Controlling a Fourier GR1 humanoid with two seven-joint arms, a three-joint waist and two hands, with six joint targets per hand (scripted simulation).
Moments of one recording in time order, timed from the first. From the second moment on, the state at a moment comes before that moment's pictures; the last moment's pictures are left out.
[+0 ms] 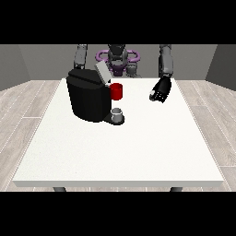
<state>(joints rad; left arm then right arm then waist) -0.58 0.42 -0.12 -0.69 -0.86 -0.04 -0.29 -0.25 -0.04 0.01 -1.23 0.17 -0.19 -0.03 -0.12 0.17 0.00</state>
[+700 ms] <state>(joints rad) -0.72 0.35 -0.06 -0.76 -0.78 -0.28 -0.25 -0.24 -0.04 0.00 -1.15 0.19 -0.20 -0.02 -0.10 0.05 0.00</state>
